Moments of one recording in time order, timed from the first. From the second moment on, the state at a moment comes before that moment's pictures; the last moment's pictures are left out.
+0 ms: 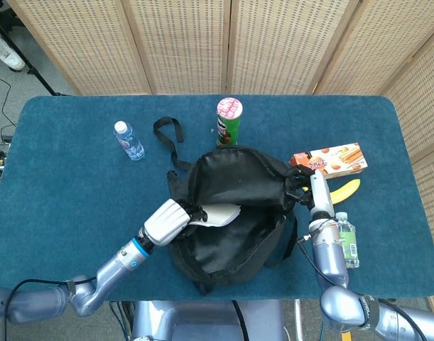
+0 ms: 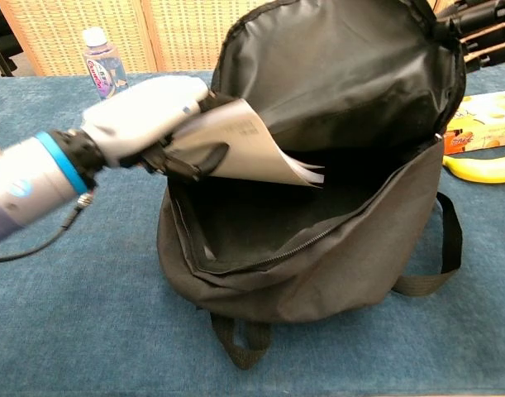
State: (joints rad) left arm -0.75 -1.68 -0.03 -1.34 1.65 1.23 -0.05; right arm 0.62 -1.40 0.61 -2.07 -0.33 1.36 -0.16
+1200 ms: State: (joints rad) left arm -0.62 -1.35 -0.09 -1.09 1.59 1.37 -0.05; right arm 0.60 -1.42 0.54 -1.99 -0.36 1.32 -0.12
